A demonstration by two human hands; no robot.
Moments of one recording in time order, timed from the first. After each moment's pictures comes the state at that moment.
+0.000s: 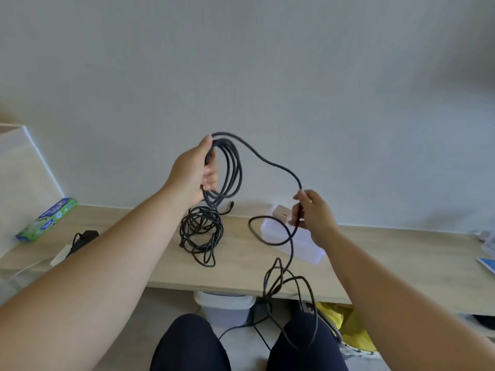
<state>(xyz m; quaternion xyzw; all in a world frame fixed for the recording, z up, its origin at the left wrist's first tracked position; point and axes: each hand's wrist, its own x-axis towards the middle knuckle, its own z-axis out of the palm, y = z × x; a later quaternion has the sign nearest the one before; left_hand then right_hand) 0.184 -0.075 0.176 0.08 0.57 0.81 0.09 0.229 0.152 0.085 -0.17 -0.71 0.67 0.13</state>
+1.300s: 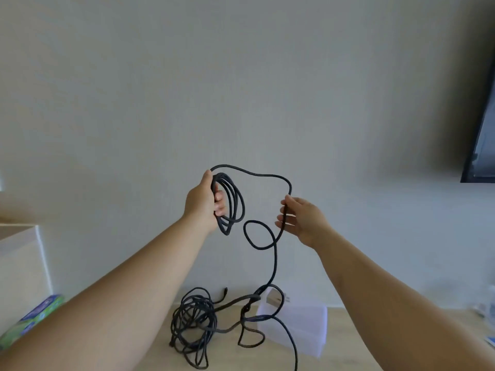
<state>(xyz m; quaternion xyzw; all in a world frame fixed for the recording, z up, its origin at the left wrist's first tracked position) 0.197 -0.039 0.297 0.07 0.52 0.85 0.01 0.226 0.155 0.256 -0.05 -0.61 0.78 0.16</state>
